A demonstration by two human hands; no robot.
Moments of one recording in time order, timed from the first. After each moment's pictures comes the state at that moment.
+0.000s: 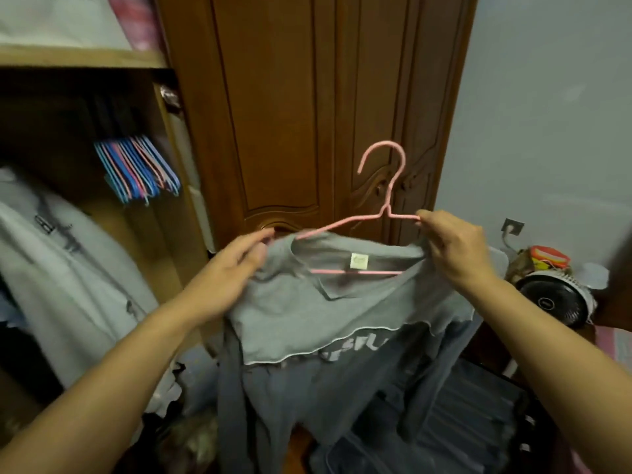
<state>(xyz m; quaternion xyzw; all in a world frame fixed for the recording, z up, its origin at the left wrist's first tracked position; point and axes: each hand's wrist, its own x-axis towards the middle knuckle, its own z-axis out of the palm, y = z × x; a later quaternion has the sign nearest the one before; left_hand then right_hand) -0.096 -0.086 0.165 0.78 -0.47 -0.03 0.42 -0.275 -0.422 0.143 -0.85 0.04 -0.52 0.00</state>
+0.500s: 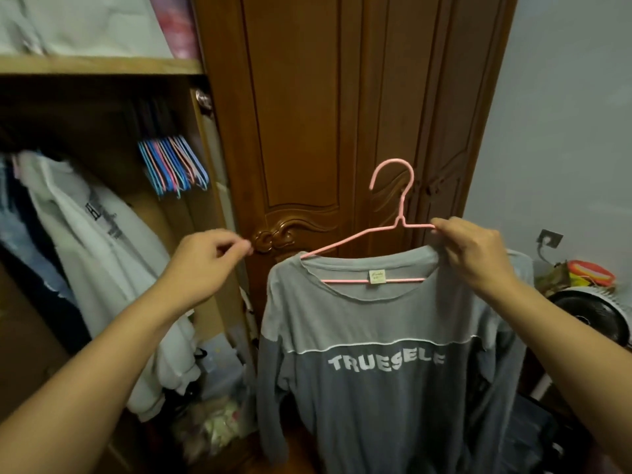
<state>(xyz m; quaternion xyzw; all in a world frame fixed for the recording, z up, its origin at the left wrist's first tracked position) -0.106 -0.056 0.175 0.85 -0.36 0.16 0.35 -0.290 -0.443 0.141 -0.88 0.01 -0.48 0.00</state>
